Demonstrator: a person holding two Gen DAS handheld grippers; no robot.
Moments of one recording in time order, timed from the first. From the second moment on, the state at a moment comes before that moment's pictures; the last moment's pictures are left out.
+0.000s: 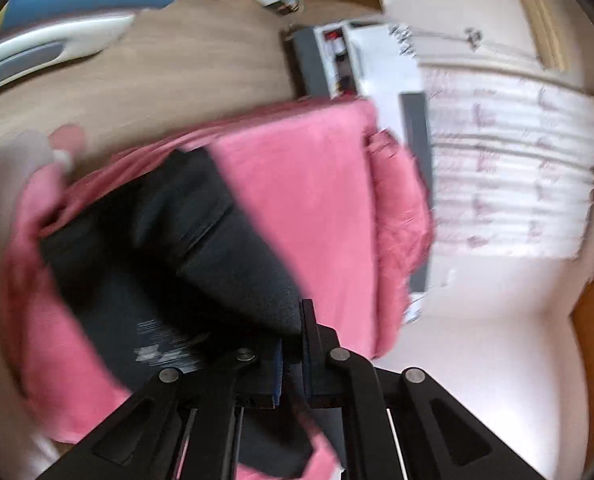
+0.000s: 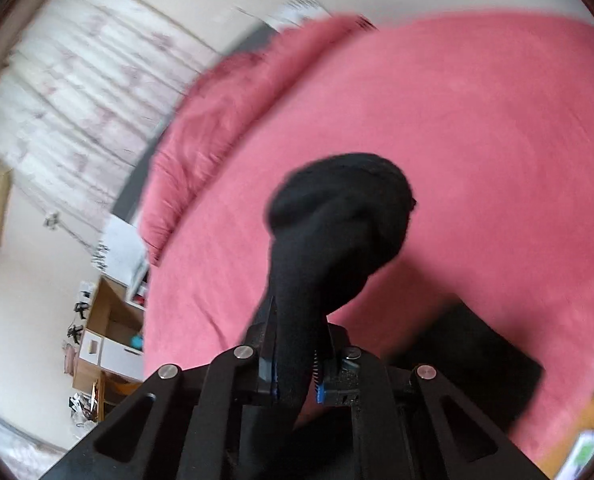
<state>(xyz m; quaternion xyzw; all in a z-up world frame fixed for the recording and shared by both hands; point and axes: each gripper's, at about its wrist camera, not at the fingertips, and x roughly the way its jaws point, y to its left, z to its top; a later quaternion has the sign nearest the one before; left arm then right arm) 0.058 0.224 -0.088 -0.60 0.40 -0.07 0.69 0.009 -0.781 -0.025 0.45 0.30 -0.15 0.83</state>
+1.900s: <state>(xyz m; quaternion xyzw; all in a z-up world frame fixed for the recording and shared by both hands) 0.021 0.231 -0.140 -0.53 0.48 -0.05 0.70 -0.073 -0.762 -0.117 0.49 0.31 -0.22 0.78</state>
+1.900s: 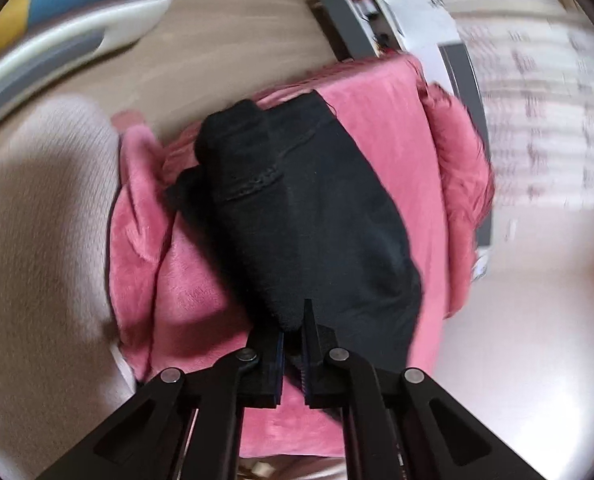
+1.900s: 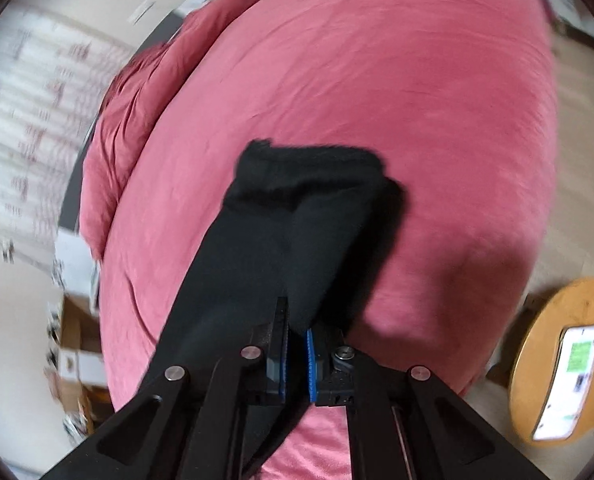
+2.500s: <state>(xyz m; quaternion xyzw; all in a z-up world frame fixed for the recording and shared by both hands) -0.027 0.212 -0.066 -0.33 0.42 0.04 0.84 -0.043 -0.642 -0.057 0.16 0.34 -0.33 0.87</state>
